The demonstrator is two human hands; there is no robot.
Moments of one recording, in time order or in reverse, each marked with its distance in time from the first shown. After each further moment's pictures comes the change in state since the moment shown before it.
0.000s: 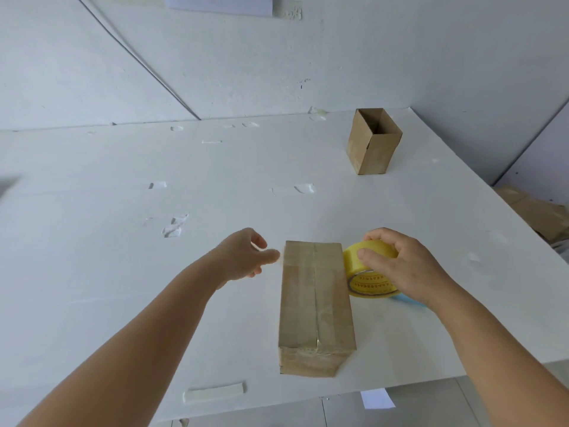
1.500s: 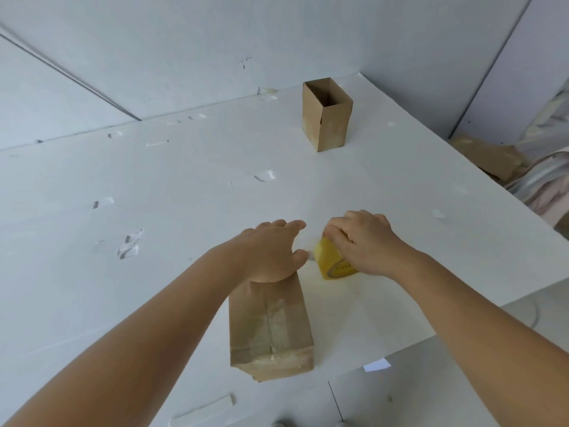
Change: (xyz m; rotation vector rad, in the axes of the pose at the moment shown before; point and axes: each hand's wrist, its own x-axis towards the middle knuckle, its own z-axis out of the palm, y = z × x) left_hand 0.002 0.075 0.044 0.799 -0.327 0.386; right_hand 0.016 0.007 0.009 -0.583 -0.007 -0.129
